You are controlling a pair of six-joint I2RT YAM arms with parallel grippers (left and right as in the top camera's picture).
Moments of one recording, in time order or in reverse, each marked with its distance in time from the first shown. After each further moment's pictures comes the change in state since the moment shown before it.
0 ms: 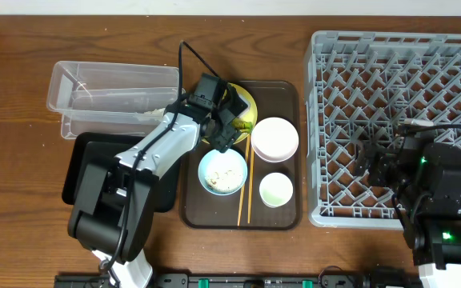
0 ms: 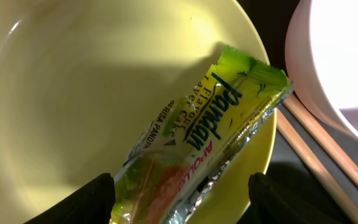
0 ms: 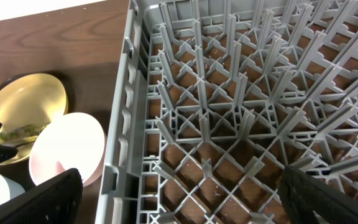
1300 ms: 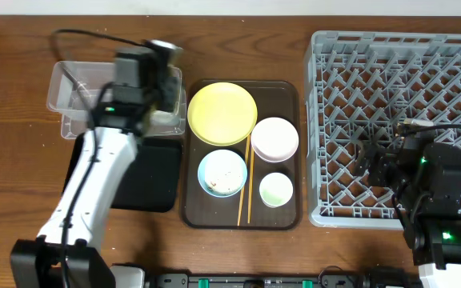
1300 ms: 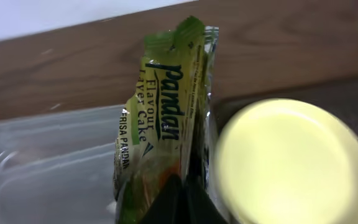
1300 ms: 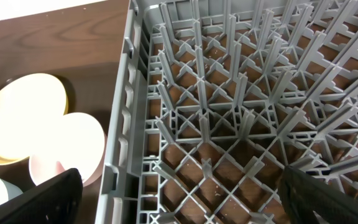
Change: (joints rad) left arm 0.309 -0.357 0.000 0.056 -0.134 -0.311; right arm 0.000 0.000 0.000 0.000 0.000 0.000
